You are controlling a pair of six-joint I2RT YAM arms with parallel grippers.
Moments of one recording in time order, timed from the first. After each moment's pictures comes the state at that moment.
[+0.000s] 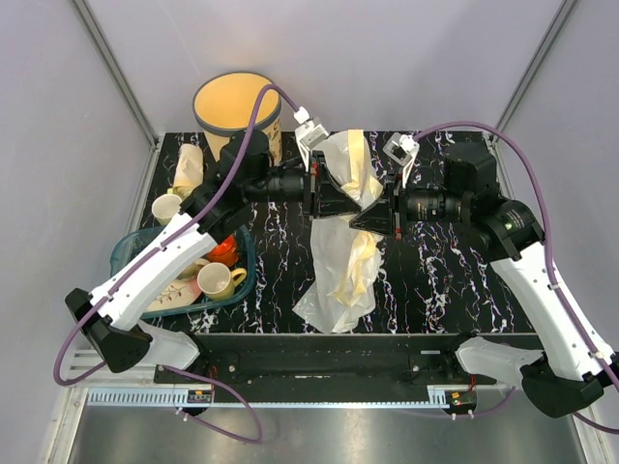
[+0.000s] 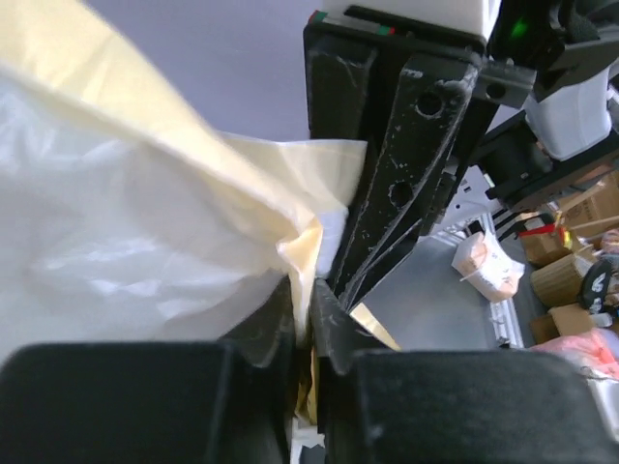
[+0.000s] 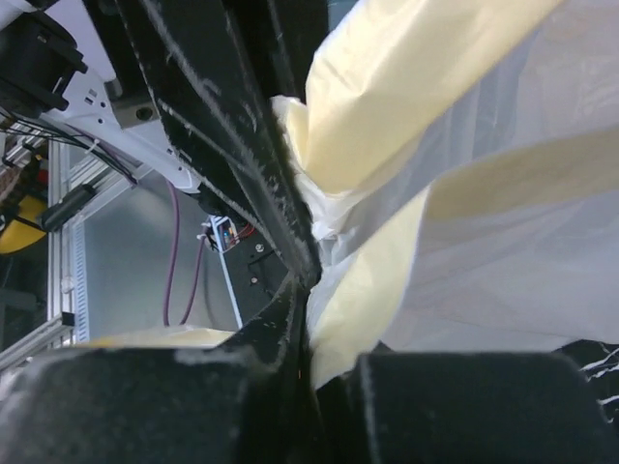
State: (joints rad) left arm -0.76 1.37 1.54 -0.27 0.76 -0.43; right arm 0.52 1.13 1.49 -0.73 -0.77 0.17
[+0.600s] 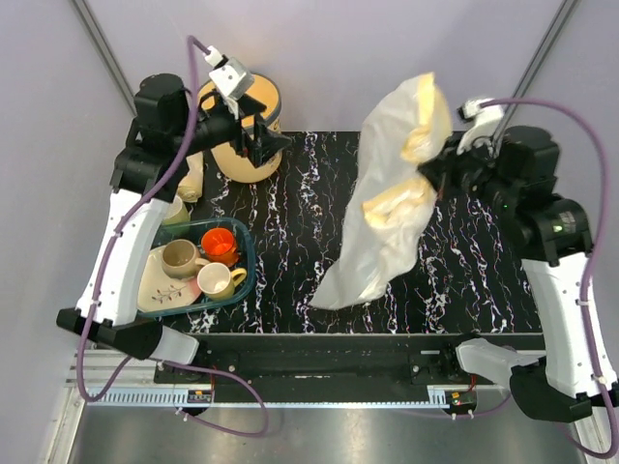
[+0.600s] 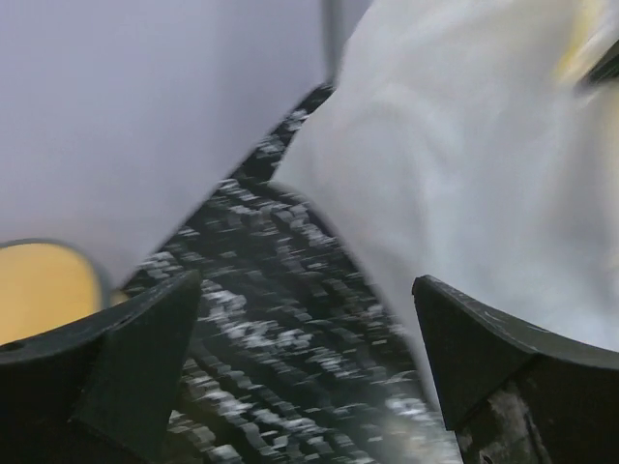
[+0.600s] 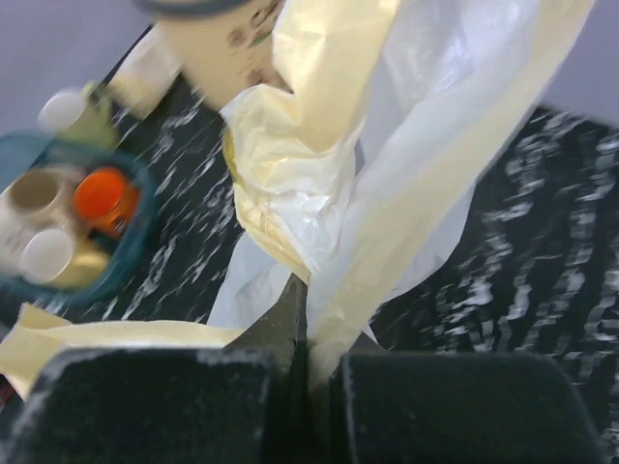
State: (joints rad) left arm -0.32 1.41 1.88 -0.58 0.71 0.08; right arm 0.32 1.11 1.66 -0.89 -0.31 0.07
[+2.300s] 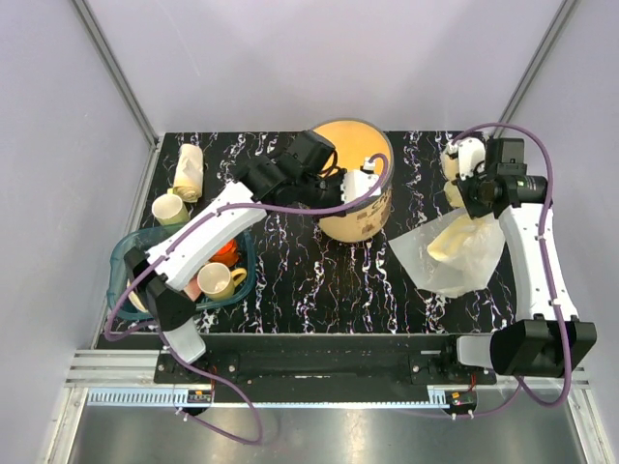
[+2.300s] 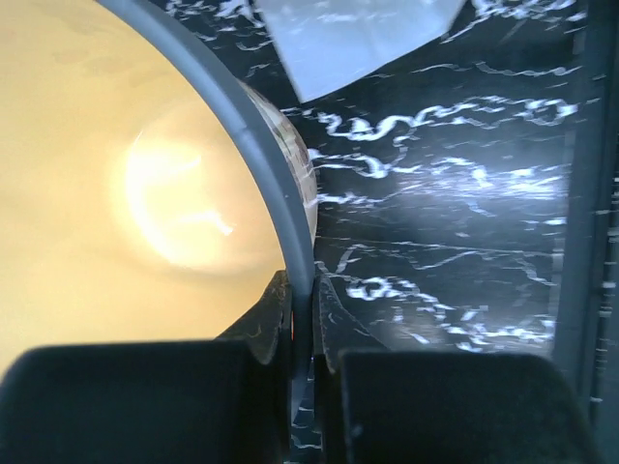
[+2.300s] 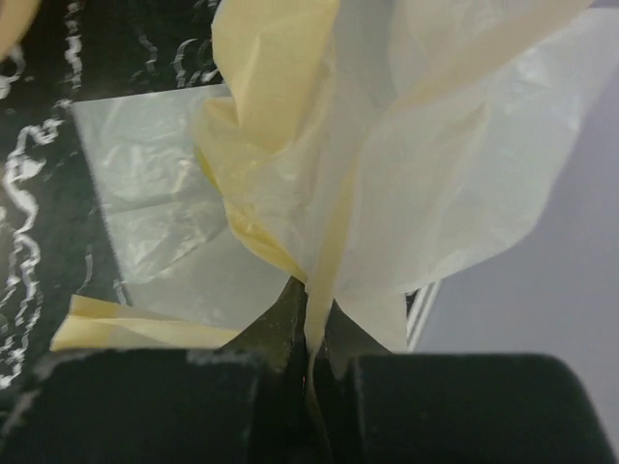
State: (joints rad) left arm -0.80 1.73 1.89 -0.94 0.35 0.67; right arm -0.05 1.31 1.42 -0.97 0.03 -0.48
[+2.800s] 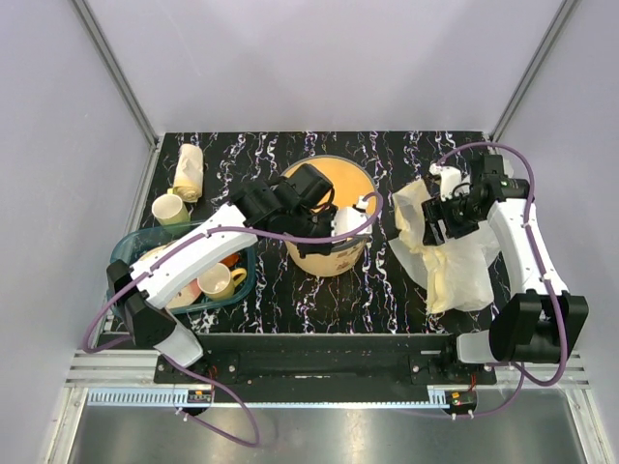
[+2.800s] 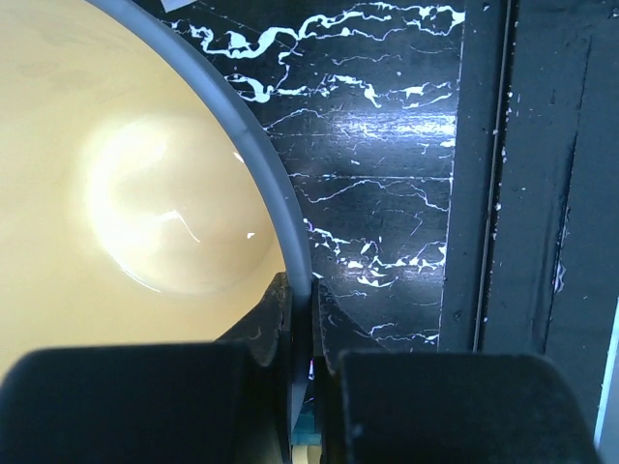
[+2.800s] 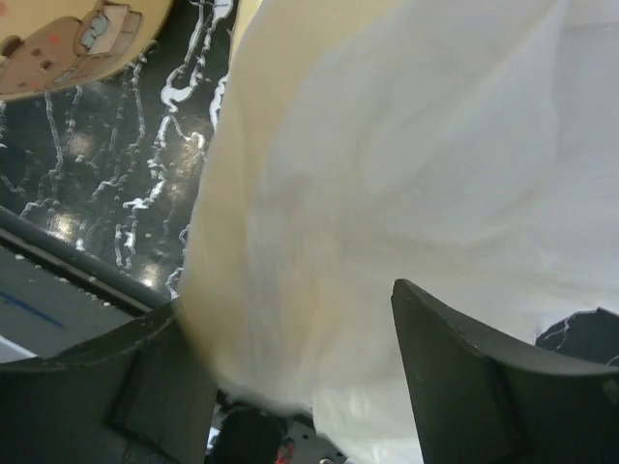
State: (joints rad) left arm -0.89 1.58 1.68 -1.06 0.35 0.57; right arm -0.05 1.38 1.26 -1.06 -0.36 -0.42
